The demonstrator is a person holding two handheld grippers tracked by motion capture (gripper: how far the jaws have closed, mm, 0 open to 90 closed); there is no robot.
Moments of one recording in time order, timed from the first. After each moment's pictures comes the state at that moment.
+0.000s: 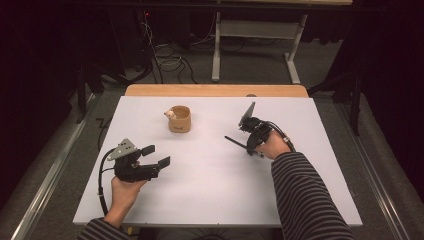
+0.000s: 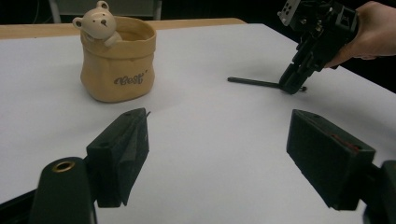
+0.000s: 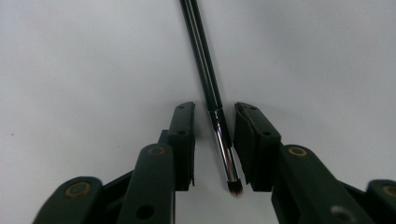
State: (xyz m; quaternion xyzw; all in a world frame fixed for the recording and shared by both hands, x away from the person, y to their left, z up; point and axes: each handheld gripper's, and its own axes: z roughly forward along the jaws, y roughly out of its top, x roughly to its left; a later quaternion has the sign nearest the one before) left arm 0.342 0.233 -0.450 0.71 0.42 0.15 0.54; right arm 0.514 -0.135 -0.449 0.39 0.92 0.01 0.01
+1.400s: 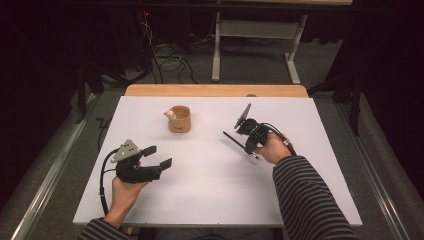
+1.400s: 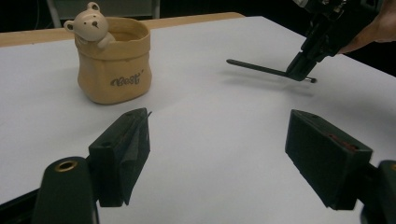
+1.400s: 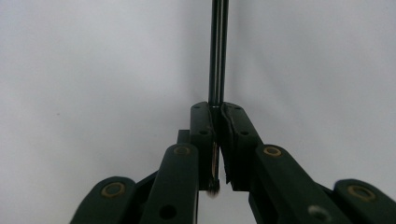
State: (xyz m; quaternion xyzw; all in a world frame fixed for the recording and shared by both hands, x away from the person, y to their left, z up) left arm 0.340 0.227 -0.450 0.73 0.41 0.17 0.53; right arm 0.491 -0.122 -0.431 0.33 0.94 0.04 0.04
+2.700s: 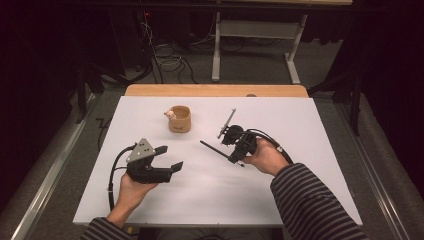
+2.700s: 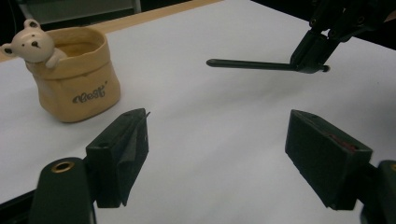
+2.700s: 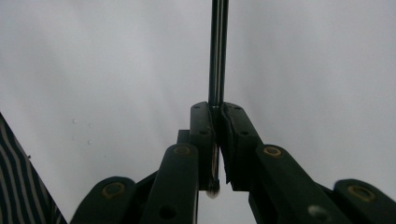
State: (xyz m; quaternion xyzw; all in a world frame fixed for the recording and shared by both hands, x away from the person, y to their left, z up) left arm 0.342 0.195 -0.434 0.77 0.35 0.17 0.50; right arm 0.436 -0.081 -0.392 0.21 0.97 0.09 0.02
